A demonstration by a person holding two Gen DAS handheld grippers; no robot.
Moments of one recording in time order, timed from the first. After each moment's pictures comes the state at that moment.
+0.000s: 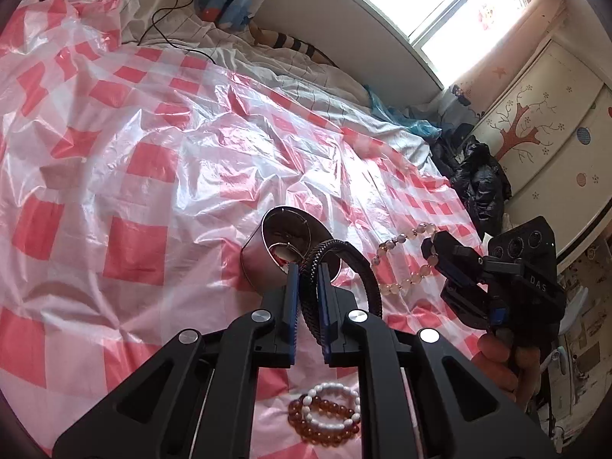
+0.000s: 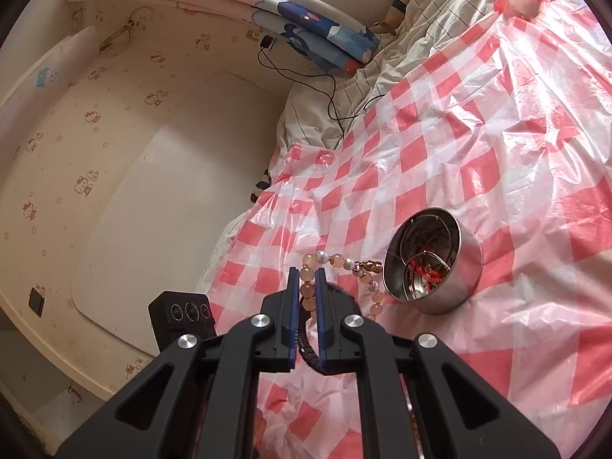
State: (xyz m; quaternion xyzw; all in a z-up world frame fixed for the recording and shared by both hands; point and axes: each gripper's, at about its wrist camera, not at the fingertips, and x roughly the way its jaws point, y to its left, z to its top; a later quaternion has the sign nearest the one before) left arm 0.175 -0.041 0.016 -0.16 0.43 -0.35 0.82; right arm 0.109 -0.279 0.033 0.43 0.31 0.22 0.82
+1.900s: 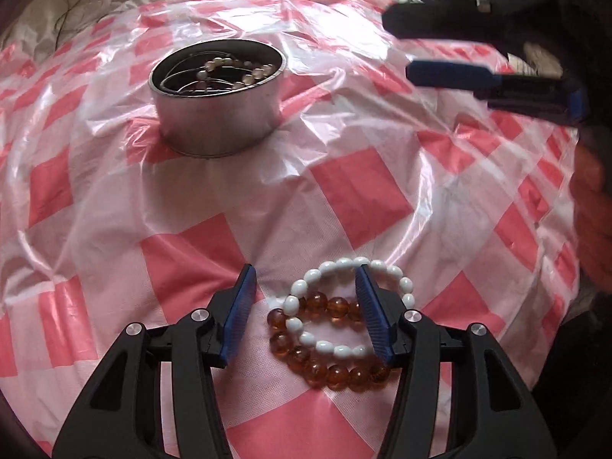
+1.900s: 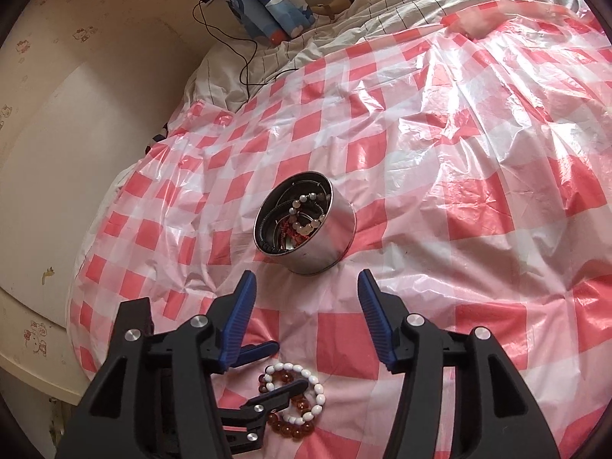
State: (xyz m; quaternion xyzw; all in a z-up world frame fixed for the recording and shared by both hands) left arm 0.093 -0.133 -0.065 0.14 0.50 -0.38 0.77; right arm 0.076 -0.281 0.022 0.27 0.43 0.07 0.86
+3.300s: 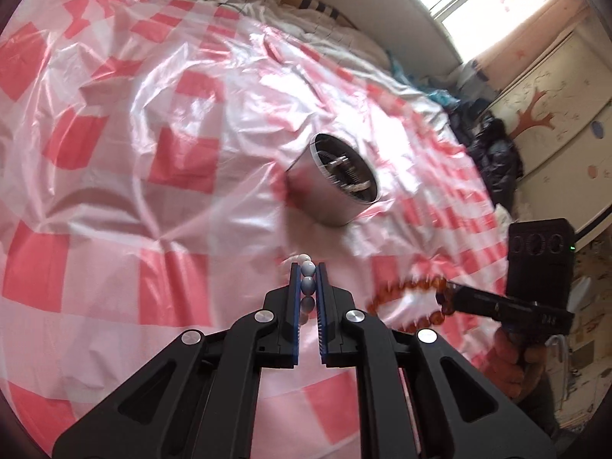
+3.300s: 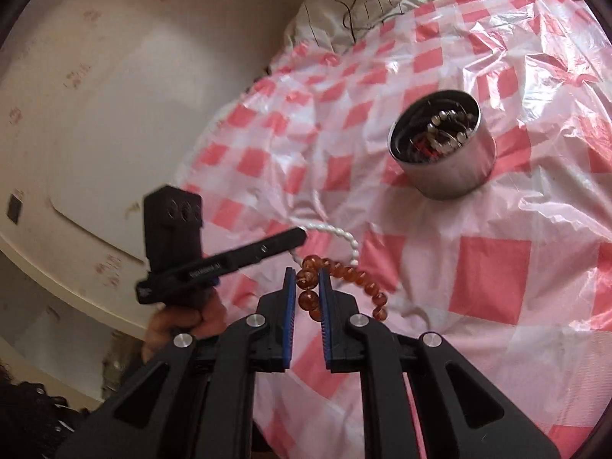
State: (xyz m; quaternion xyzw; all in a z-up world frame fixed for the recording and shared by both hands) left arm 0.142 0.001 -0.022 -0.15 0.49 -0.34 0.79; right arm 0.060 -0.235 0.005 0.34 0.41 0.28 0.80
